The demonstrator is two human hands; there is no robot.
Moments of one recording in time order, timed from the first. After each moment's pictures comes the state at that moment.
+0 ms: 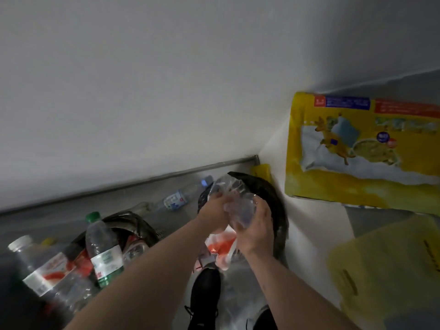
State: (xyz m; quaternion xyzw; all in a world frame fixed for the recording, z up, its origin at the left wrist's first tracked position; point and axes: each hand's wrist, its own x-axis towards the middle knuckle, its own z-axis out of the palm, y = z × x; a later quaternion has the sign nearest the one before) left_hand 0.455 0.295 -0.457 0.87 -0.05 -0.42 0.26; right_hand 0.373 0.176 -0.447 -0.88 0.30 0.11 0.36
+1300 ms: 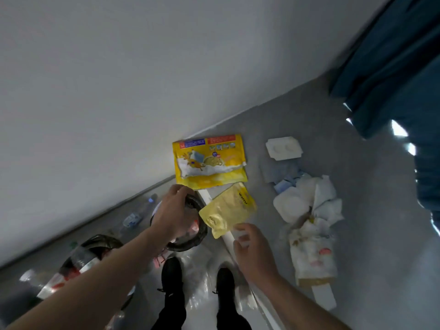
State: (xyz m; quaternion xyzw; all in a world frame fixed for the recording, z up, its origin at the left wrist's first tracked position) left_hand 0.414 0.204 -0.108 0.90 -0.16 -0.31 0.27; right_hand 0.222 0.038 -0.101 -0.83 0.33 0.10 0.43
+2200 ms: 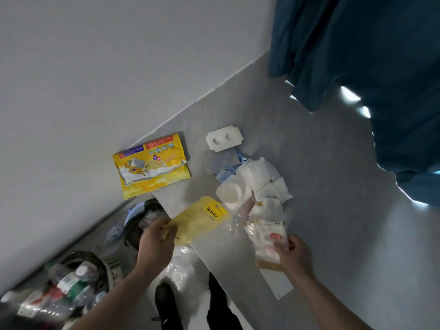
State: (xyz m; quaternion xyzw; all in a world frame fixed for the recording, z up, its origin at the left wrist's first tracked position) left_hand 0.263 0.096 -0.088 0.90 -0.06 -0.26 0.35; right_hand 0.030 -0.176 -0.127 -0.69 0.58 0.03 0.43
